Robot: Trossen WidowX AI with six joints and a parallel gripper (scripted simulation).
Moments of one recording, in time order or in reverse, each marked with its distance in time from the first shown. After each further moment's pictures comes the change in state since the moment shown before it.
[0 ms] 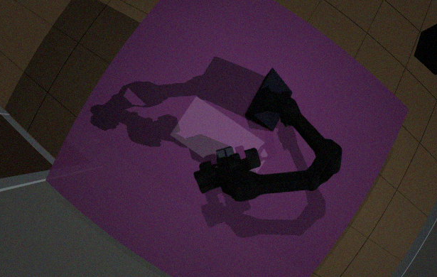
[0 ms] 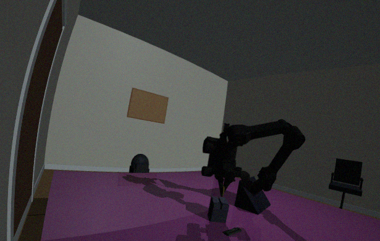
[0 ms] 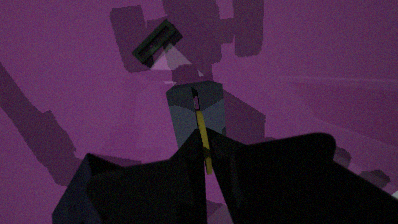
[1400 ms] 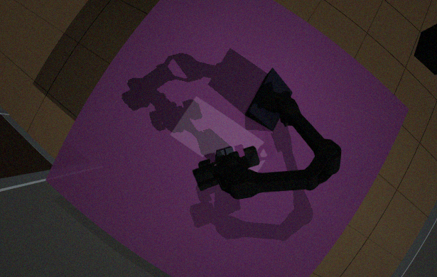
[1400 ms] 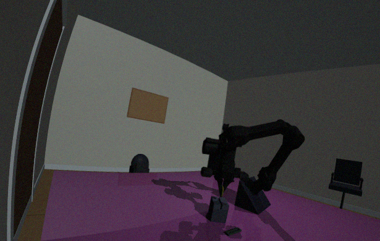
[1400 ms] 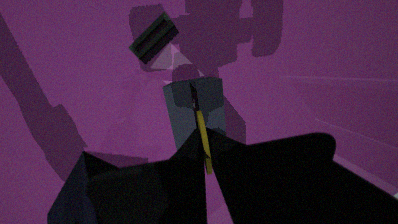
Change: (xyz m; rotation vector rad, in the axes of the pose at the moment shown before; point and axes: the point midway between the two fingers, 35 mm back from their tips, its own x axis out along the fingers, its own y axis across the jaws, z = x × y) arm 0.004 -0.001 -0.006 -0.004 0.001 0.001
